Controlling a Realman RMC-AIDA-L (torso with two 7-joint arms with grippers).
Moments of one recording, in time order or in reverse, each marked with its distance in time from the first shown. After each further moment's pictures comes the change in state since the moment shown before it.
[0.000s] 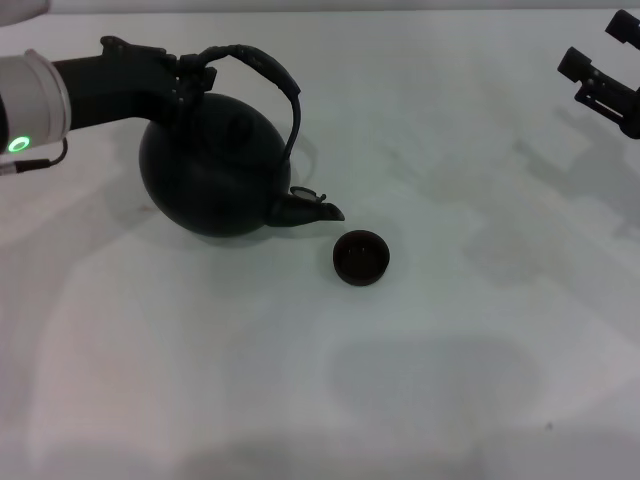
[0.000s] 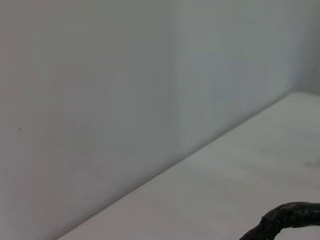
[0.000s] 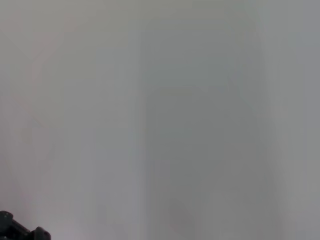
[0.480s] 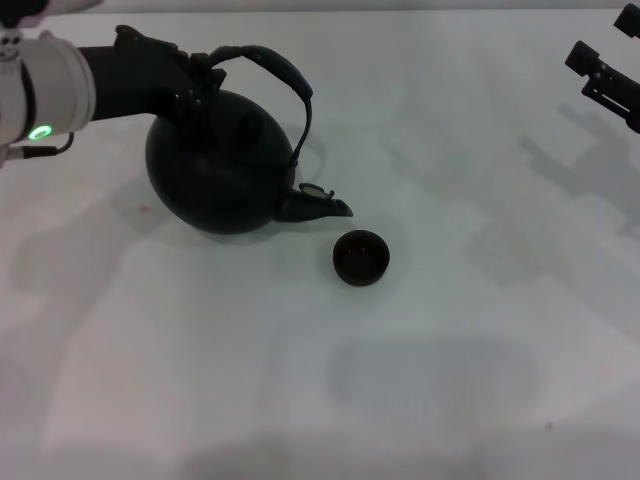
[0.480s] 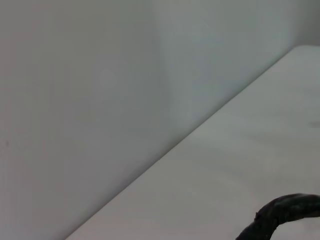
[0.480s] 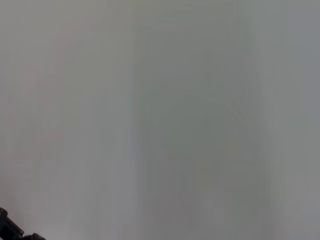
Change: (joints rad) left arm -0.001 0.002 0.121 0.183 0.295 0.007 -0.237; right arm 0.000 0.000 0.019 0.000 0.000 0.003 -0.005
